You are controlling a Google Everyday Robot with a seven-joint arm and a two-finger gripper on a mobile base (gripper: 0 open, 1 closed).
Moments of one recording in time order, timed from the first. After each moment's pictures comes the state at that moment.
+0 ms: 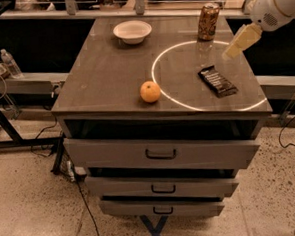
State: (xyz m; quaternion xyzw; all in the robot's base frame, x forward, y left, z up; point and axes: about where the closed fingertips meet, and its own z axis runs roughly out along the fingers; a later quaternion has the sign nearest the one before) arm 0.704 -0.284 0.946 -0.47 0.80 -0.02 0.37
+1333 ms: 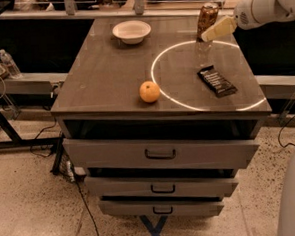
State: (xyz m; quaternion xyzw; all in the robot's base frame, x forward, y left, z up) arm 0.809 -0.279 0.942 -0.31 0.81 0.01 0.50
